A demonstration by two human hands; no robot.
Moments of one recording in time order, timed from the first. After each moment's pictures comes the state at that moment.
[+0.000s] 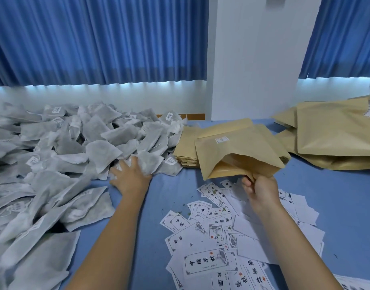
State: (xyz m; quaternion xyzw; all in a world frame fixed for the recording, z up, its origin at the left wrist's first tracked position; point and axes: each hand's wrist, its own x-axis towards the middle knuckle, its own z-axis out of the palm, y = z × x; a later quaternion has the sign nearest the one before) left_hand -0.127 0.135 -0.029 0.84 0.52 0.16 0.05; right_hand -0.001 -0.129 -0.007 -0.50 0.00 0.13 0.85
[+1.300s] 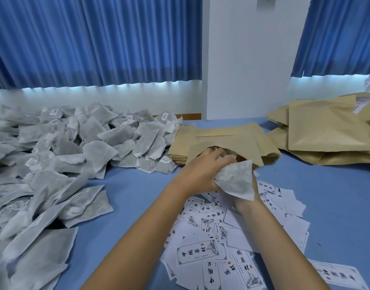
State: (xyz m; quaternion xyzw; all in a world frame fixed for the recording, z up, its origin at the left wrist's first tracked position) left_hand -0.080 -0.009 0.033 0.97 -0.11 0.20 0.07; right_hand -0.024 -0.130 -0.011 -0.49 -0.06 0.21 0.84
